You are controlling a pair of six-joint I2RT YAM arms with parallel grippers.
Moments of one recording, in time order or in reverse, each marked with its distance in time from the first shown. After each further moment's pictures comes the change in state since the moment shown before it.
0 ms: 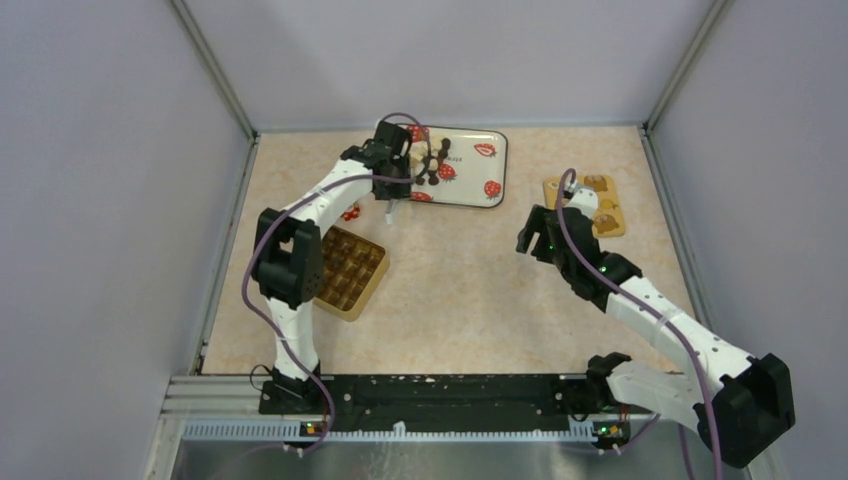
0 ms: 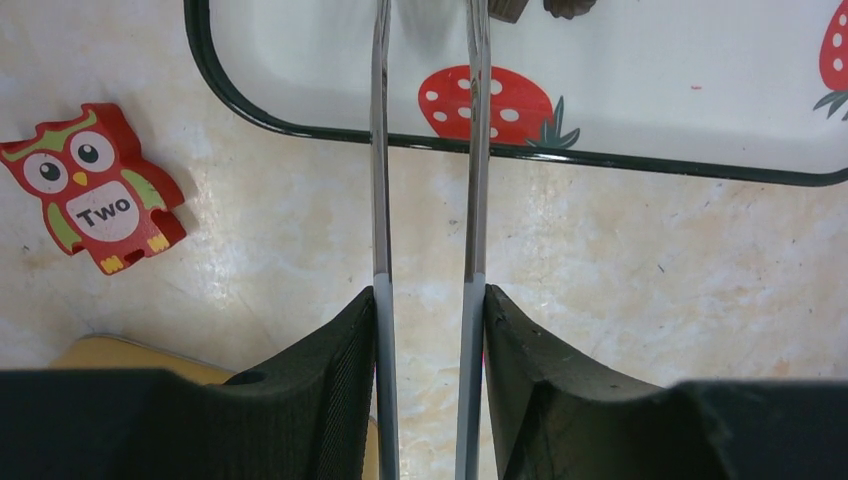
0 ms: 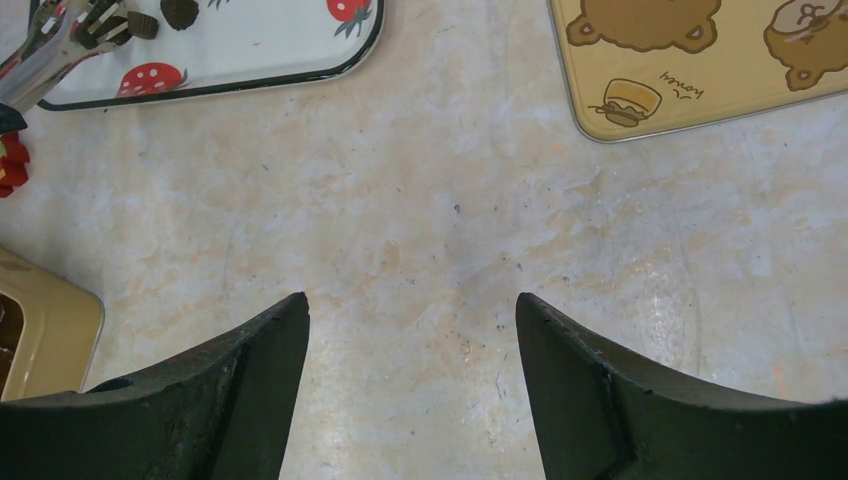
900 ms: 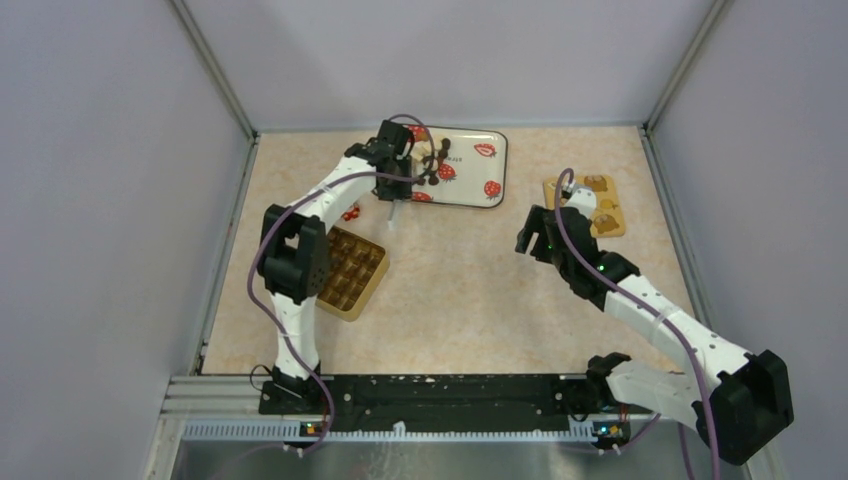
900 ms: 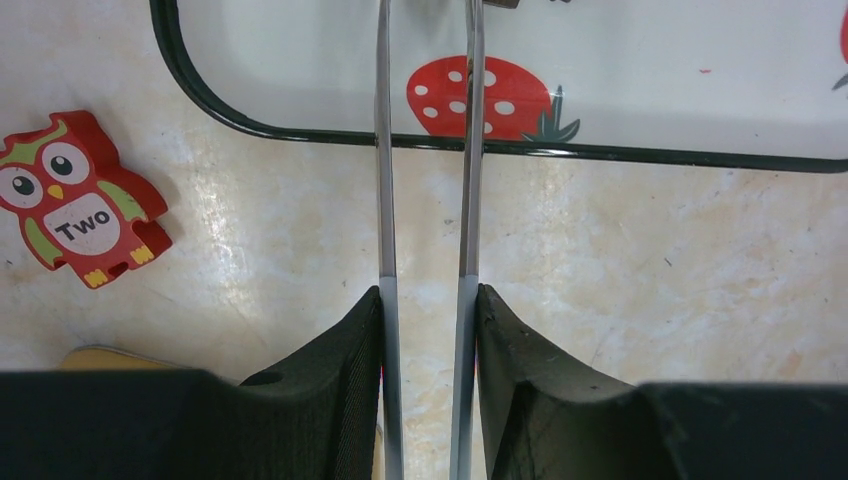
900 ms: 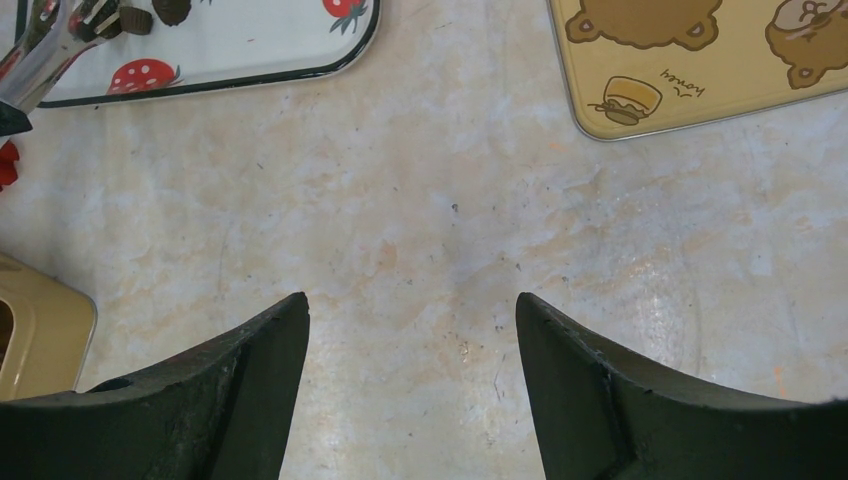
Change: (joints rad) left arm 0.000 0.072 0.069 -0.037 0.018 0.026; right arm 0.000 0.017 0.001 0.004 0.003 -0.003
